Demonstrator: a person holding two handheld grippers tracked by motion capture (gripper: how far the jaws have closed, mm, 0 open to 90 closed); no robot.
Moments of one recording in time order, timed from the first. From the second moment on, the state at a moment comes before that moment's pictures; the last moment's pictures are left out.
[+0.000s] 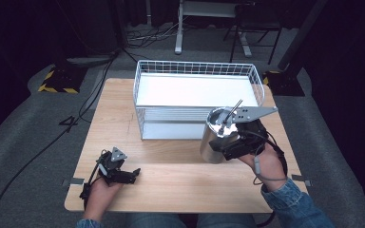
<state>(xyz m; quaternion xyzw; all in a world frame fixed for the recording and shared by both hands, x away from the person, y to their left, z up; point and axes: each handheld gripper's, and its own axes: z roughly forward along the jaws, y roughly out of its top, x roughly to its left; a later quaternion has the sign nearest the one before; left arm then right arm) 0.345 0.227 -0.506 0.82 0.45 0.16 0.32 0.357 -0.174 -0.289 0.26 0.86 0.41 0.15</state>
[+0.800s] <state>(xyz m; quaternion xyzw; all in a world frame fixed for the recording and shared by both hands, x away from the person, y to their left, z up) 0.345 0.227 -0.506 0.82 0.45 0.16 0.32 0.401 -0.185 -0.235 0.30 0.84 0.42 0.17</state>
